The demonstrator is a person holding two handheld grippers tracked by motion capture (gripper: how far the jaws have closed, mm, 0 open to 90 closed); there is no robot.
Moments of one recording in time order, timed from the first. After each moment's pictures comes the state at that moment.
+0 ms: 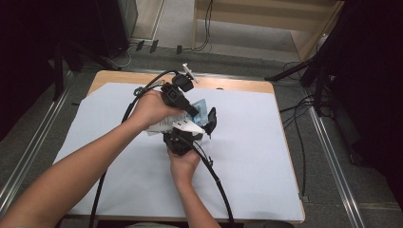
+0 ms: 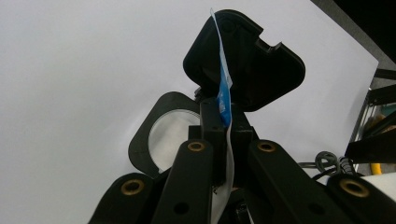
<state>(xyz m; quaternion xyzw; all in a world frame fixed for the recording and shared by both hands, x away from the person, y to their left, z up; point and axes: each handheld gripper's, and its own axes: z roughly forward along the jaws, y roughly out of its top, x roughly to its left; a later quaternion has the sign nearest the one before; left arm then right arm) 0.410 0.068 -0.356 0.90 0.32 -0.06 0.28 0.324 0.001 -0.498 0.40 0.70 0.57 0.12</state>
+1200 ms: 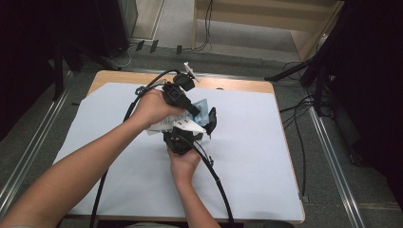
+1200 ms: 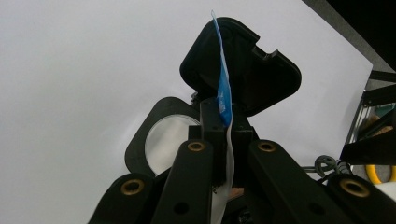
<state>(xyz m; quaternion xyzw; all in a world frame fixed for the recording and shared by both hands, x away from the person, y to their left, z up) 0.412 0.065 -0.356 0.90 0.33 -0.07 0.29 0.323 0.000 -0.494 0.40 0.70 0.58 0.12</state>
